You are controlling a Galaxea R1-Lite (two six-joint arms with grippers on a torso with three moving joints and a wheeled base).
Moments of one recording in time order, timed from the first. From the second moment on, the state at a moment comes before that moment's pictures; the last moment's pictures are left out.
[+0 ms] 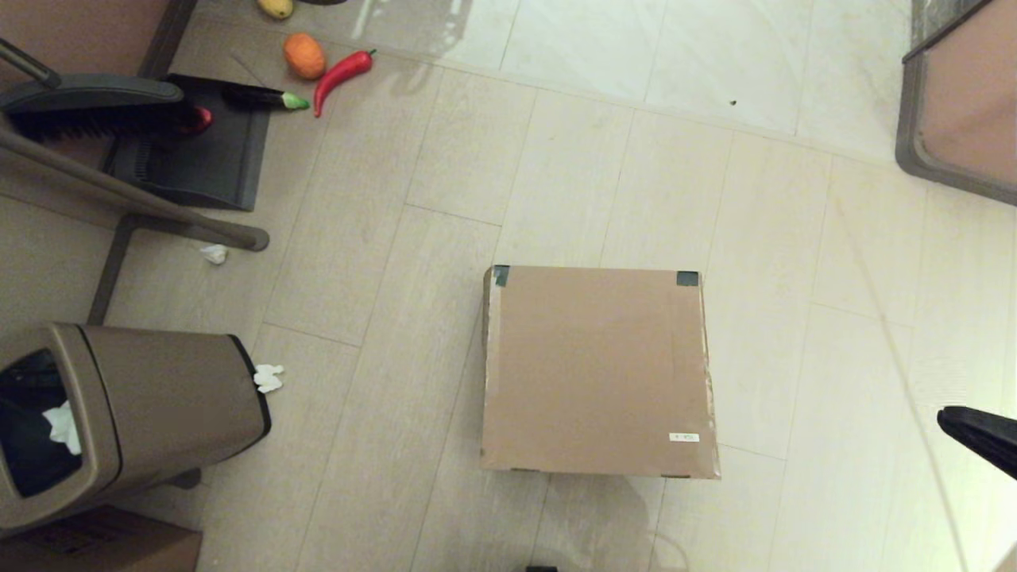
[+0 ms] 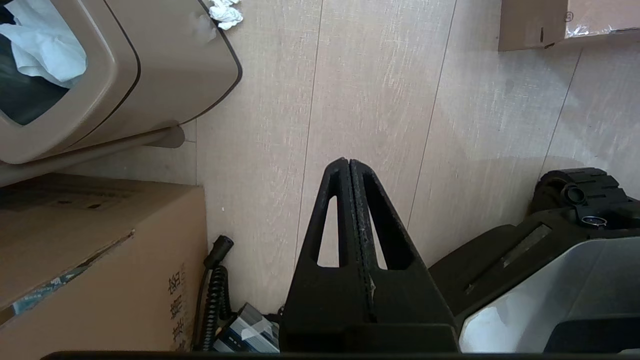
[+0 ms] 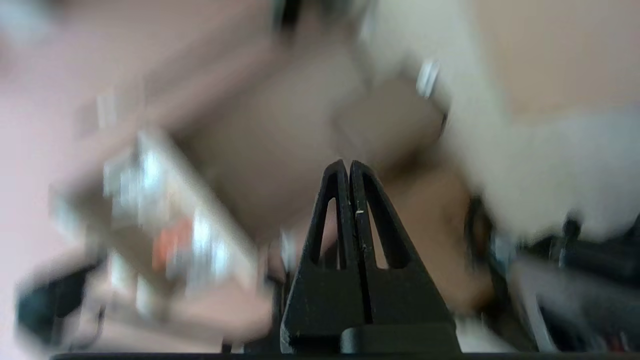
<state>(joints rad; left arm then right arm) 0.11 0.27 0.00 -0.04 -0.03 0.19 -0.46 1.17 -0.02 -1.49 1.24 1.54</state>
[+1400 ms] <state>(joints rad) 0.10 0.28 0.00 -0.04 -0.03 0.18 0.02 0.24 -0.04 0.08 0.07 -0.12</state>
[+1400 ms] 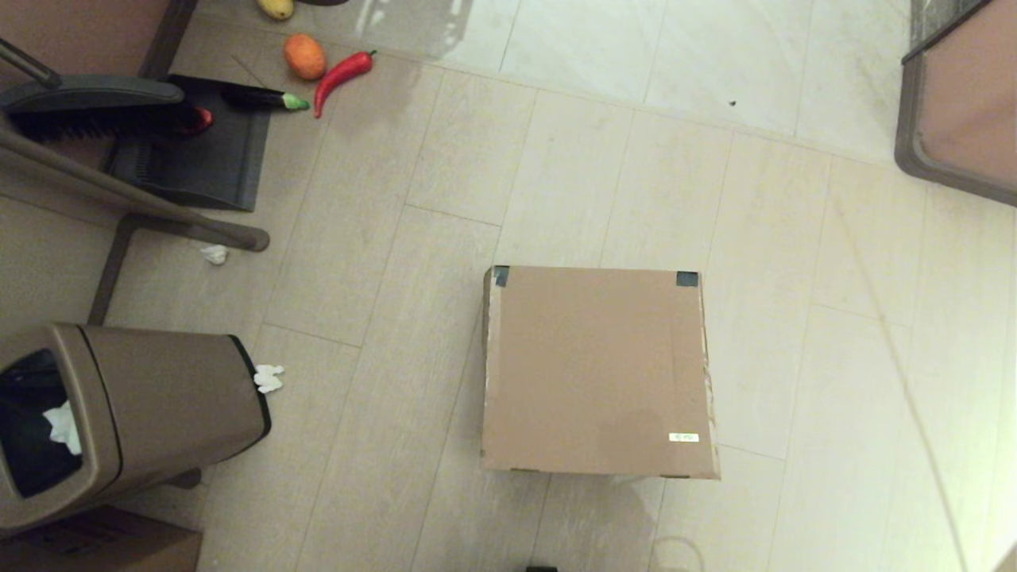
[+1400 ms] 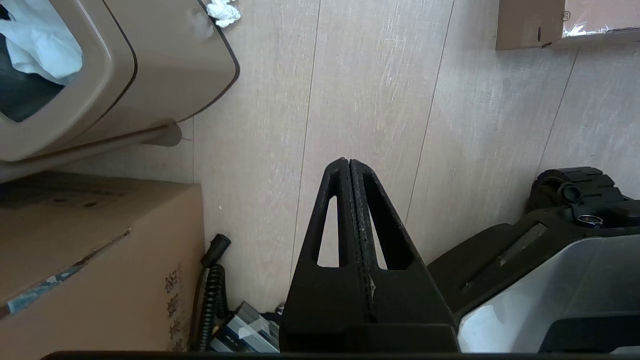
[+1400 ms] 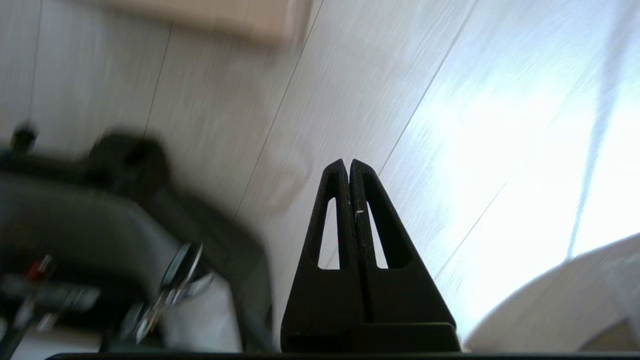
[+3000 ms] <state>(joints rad) 0.10 0.28 0.00 0.01 -0.01 0.06 0.00 0.00 0.00 0.01 0.03 -0.06</state>
